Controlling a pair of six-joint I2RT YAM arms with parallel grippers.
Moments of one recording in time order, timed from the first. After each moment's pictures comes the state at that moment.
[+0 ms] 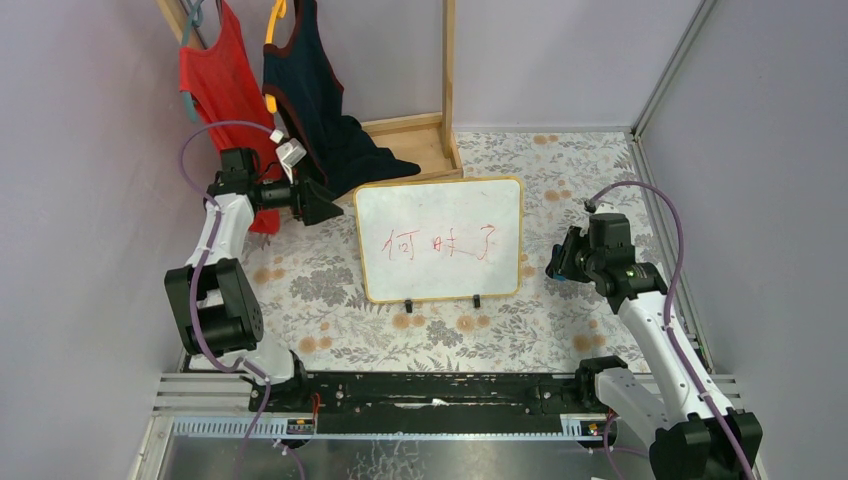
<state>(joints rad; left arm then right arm) 0.25 1.57 1.22 -0.57 1.30 0.58 0.14 0.90 0.73 -0.63 -0.05 0.37</state>
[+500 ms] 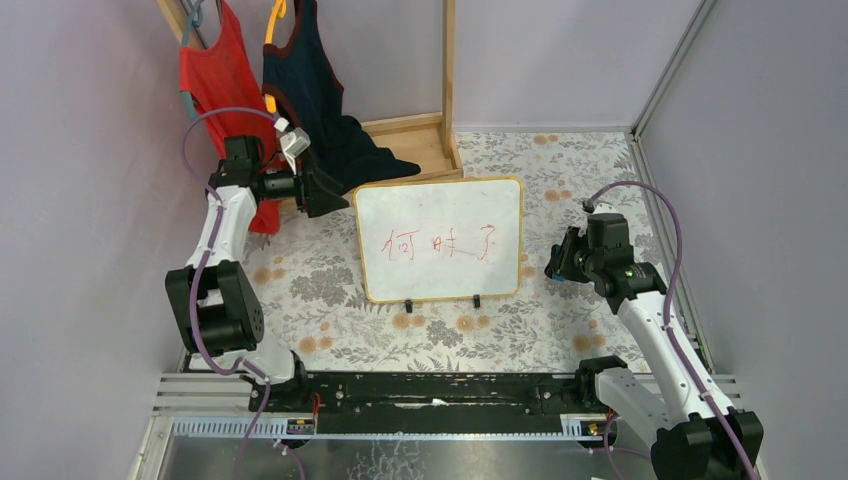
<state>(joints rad) 0.21 1.57 1.31 -0.64 1.35 0.59 0.16 0.90 0.73 -0.63 -0.03 0.37</state>
